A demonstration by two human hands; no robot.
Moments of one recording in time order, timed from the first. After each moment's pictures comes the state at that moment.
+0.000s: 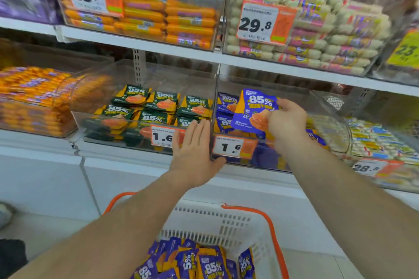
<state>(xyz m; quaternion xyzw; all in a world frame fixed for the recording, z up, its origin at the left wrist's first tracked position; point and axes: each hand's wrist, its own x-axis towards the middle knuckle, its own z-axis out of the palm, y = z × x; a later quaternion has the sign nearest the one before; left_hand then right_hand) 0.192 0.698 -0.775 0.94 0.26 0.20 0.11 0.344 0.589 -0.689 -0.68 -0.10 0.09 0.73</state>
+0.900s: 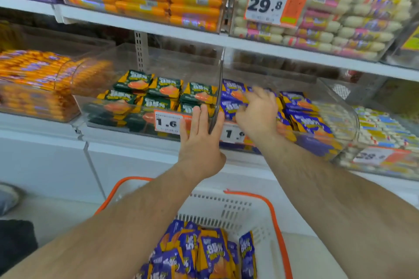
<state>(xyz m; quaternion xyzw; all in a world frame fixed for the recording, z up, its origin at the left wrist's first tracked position) 0.195 0.682 -0.783 0.95 0.29 0.14 0.04 0.346 0.634 -0.741 -0.86 -0.36 -0.22 0.27</state>
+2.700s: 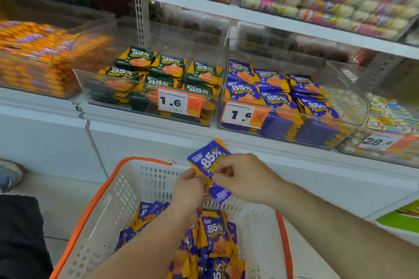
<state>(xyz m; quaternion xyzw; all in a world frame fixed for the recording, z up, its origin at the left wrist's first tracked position) 0.139 0.635 -0.876 0.44 0.41 0.19 0.78 0.259 0.551 -0.826 -0.84 -0.48 0.16 0.21</state>
